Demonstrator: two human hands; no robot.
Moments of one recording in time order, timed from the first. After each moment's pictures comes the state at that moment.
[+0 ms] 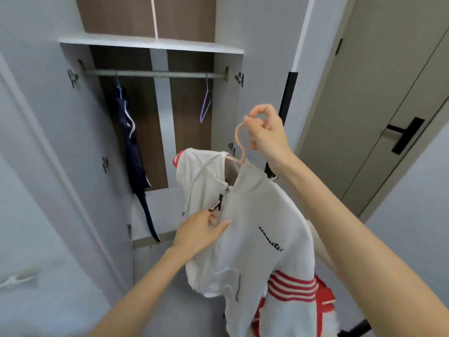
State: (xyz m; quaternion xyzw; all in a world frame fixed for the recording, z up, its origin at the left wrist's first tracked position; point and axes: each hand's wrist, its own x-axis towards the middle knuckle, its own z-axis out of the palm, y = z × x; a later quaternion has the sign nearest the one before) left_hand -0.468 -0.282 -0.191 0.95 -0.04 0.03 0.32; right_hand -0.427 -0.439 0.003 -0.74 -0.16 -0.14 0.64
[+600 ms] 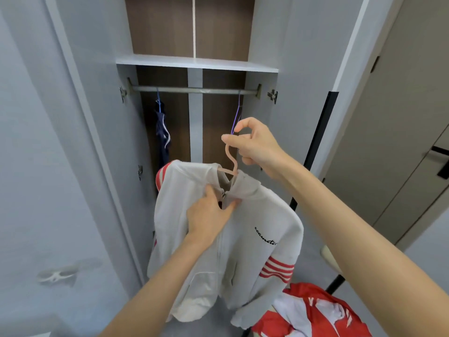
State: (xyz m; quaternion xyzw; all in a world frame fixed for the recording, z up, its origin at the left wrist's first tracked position) left_hand -0.444 -0.230 -0.144 0.93 0.06 0.22 0.30; right_hand -0.423 -0.345 0.026 -0.81 -0.18 -0.01 0.56
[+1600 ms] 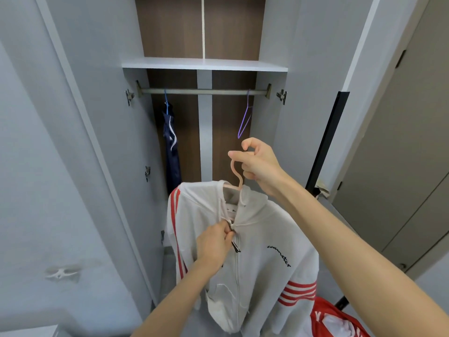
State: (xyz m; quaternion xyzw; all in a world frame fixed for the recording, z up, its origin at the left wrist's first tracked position) left_hand -0.435 -0.269 -0.198 0.95 0.08 0.11 0.29; right_hand -0.381 -0.375 -0.008 -0.75 -0.15 0.04 0.64
